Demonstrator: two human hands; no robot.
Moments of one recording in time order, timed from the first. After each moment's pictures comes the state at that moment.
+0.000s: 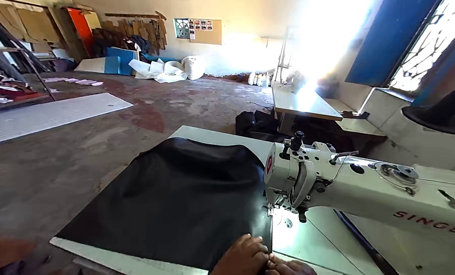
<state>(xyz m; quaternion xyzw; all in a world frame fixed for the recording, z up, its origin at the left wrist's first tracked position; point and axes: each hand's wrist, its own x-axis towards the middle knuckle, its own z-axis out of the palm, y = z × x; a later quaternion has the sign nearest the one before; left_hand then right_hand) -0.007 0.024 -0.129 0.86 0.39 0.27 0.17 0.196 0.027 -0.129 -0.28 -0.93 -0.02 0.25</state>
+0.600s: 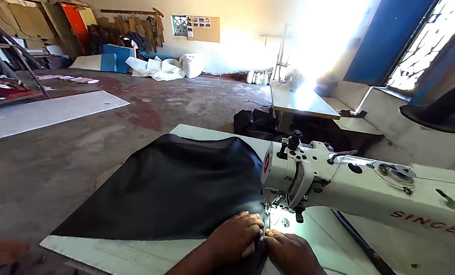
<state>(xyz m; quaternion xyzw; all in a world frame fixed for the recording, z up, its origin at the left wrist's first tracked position) -0.024 0.086 -0.129 0.91 0.33 0.19 0.18 0.196 0.067 -0.135 -0.34 -0.90 -0.08 0.26</state>
